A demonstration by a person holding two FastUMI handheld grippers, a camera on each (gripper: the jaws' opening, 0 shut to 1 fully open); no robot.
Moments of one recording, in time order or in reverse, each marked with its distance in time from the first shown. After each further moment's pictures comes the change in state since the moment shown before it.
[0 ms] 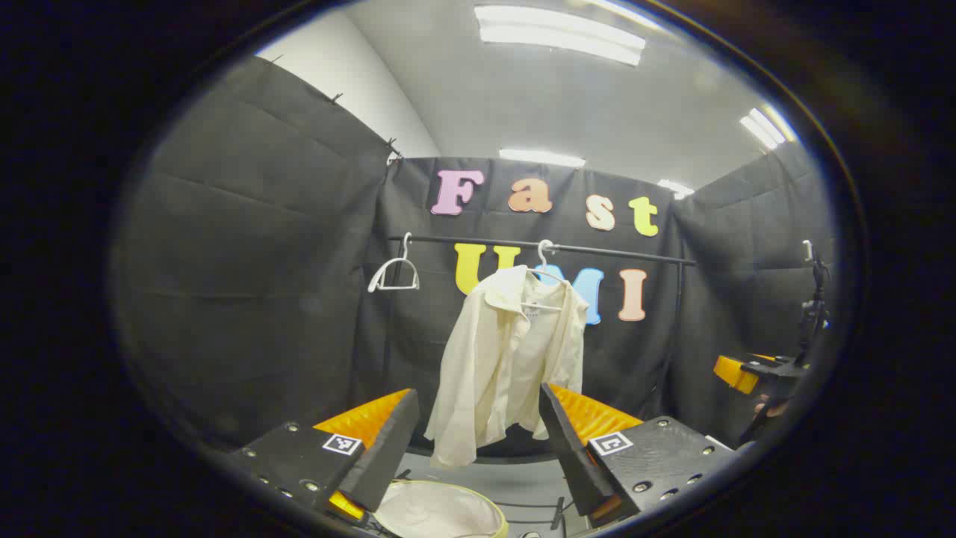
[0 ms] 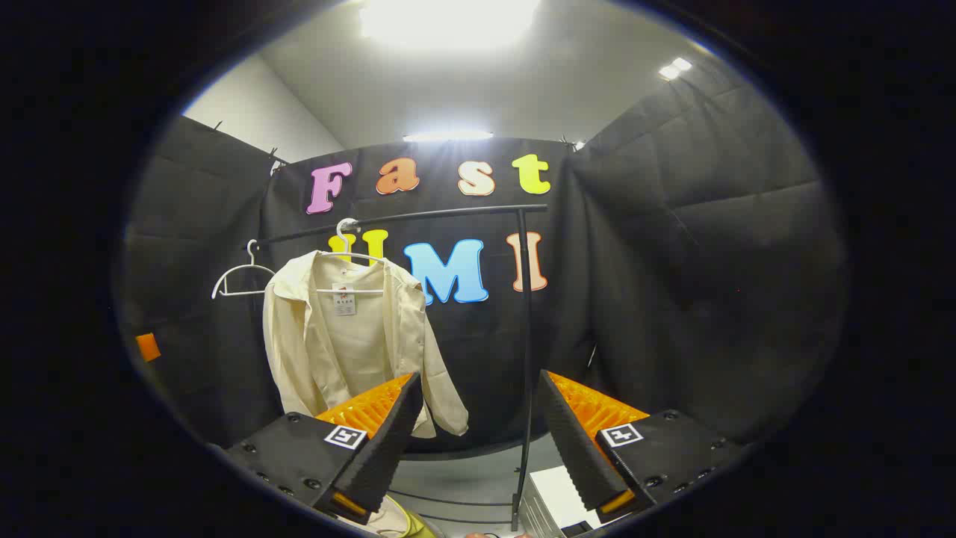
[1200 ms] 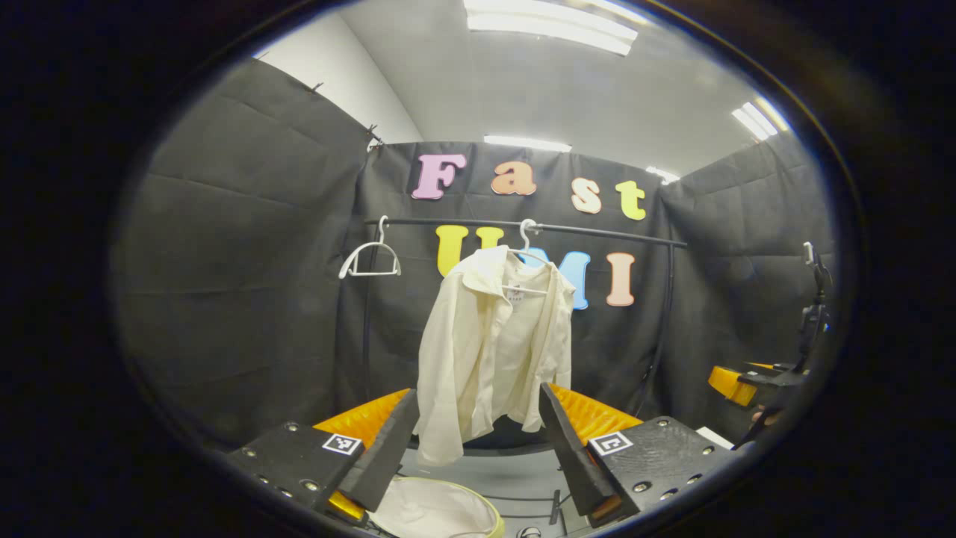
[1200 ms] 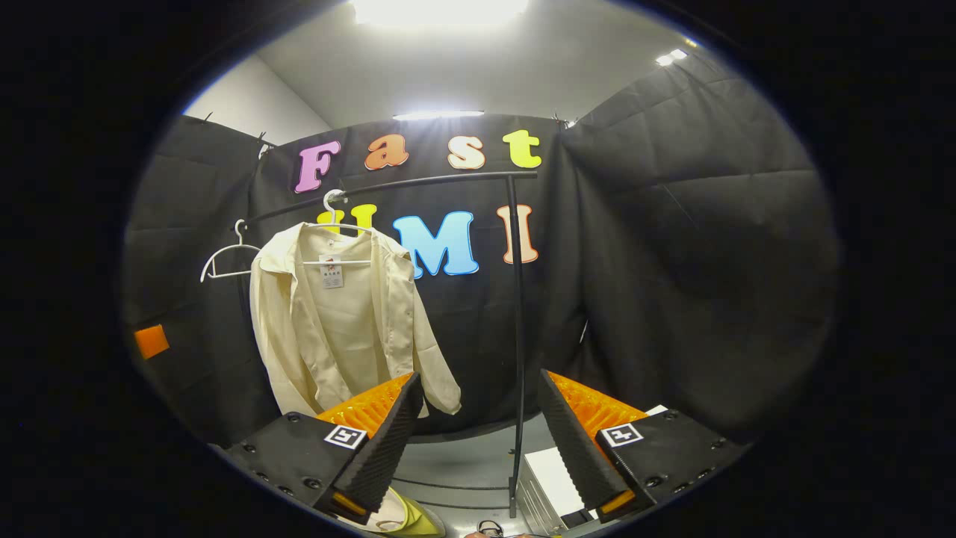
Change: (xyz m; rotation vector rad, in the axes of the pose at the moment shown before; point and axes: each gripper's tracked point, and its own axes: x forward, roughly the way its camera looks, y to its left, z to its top) left arm 0.052 -0.027 -0.015 0.035 0.048 -0.053; right arm 0.012 -0.010 -0.038 -0.001 0.107 -0.047
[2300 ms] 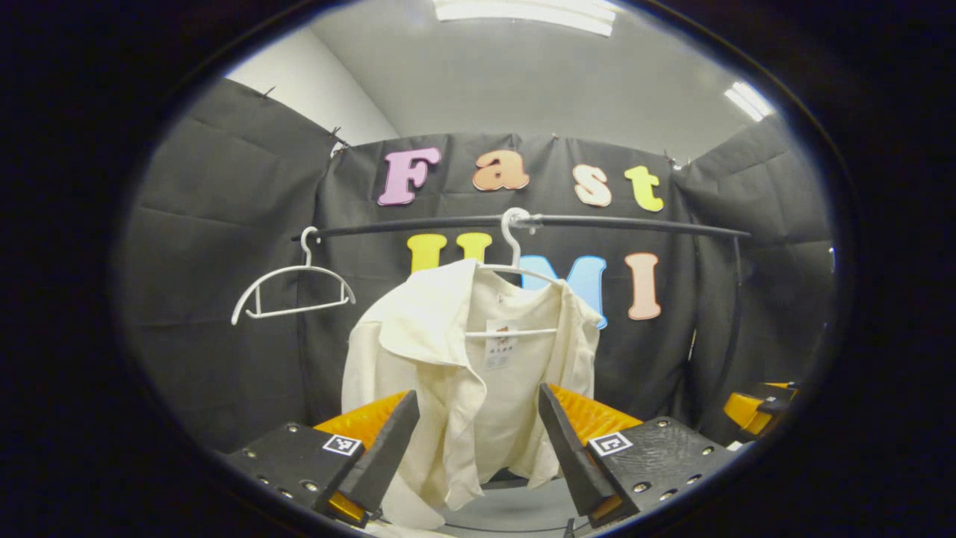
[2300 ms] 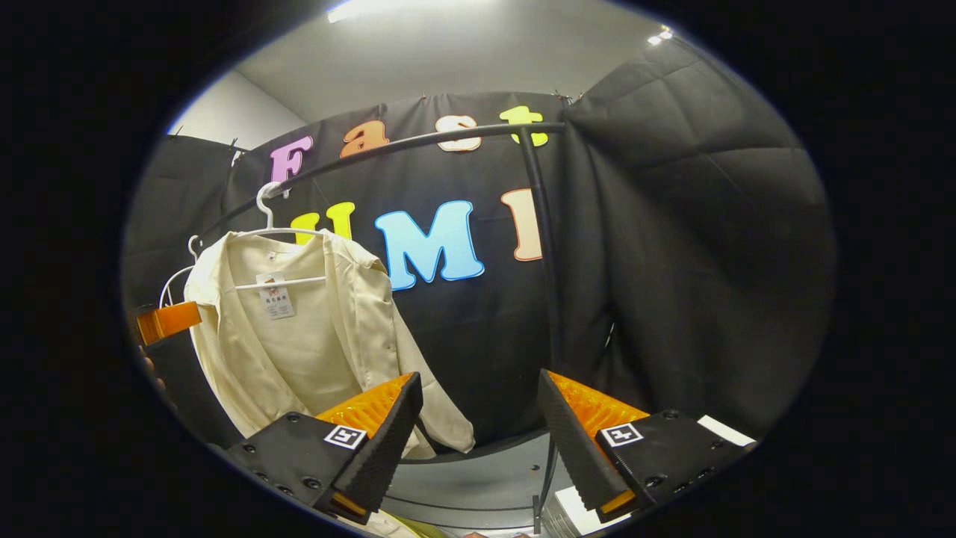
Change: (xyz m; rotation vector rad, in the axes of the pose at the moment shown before) left arm 0.299 -0.058 0.025 0.073 -0.027 0.059; right arm 0.222 0.020 0.029 0.075 0.014 0.056
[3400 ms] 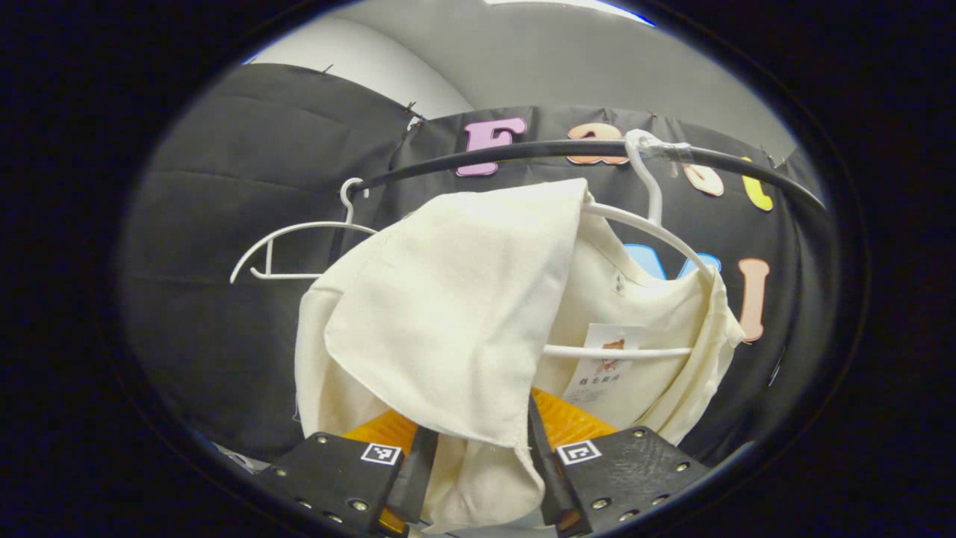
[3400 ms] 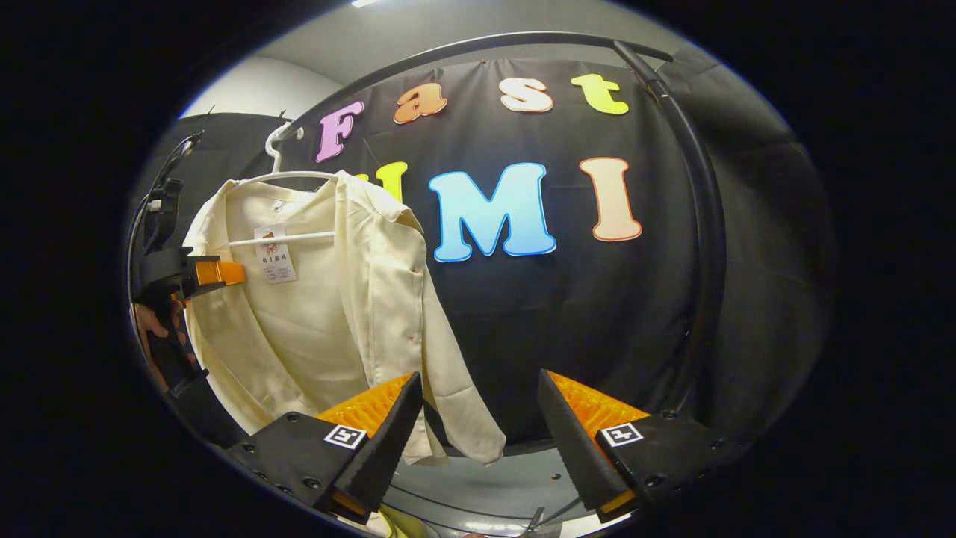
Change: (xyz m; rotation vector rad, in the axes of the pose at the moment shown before) left arm 0.134 0.050 -0.028 -0.106 0.024 0.349; right arm 0.120 0.040 -0.034 -0.098 0.086 0.264
